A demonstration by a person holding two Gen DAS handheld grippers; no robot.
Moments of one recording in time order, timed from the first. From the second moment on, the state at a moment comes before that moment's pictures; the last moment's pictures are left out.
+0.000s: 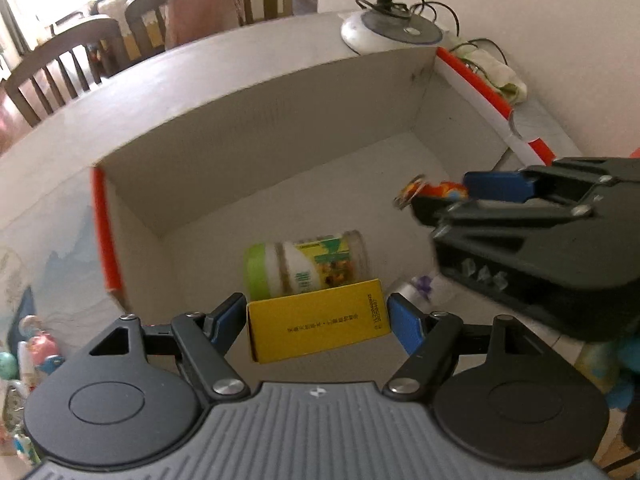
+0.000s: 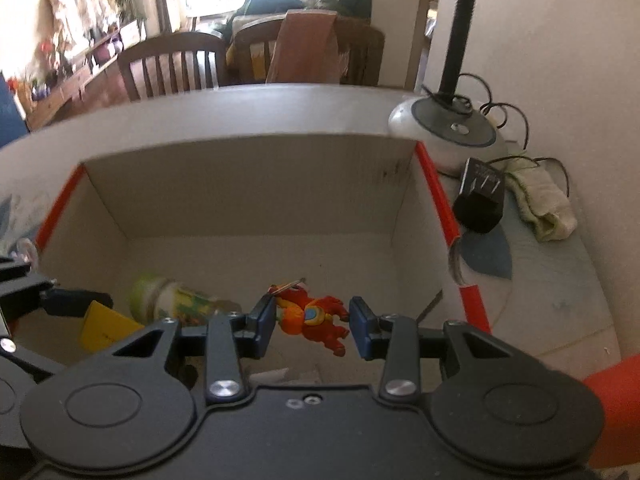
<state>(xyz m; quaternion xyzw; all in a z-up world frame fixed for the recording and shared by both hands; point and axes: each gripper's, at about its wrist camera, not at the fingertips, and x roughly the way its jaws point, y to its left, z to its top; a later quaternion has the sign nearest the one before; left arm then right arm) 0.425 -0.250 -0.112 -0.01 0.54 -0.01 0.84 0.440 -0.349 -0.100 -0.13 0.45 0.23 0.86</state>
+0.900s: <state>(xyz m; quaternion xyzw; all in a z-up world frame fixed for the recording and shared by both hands) 0.432 -0.249 -0.123 -0.06 0.56 -0.02 0.83 0.454 -0.370 -0.106 -0.07 0.49 0.25 0.83</state>
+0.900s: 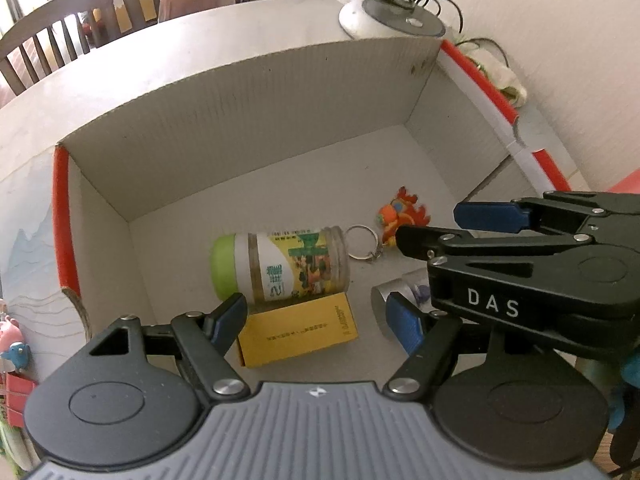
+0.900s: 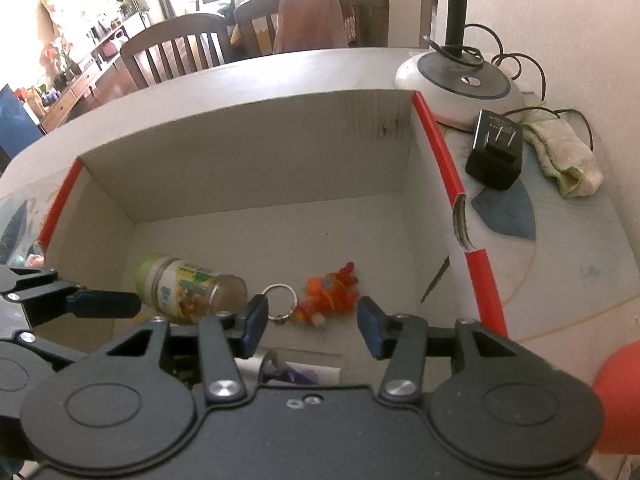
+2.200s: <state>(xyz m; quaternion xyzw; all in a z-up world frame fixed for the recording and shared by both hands) 0.298 -0.184 -0.021 -0.10 0.42 -0.03 0.90 0.342 -0.360 -0.005 0.00 0.38 0.33 0.86</state>
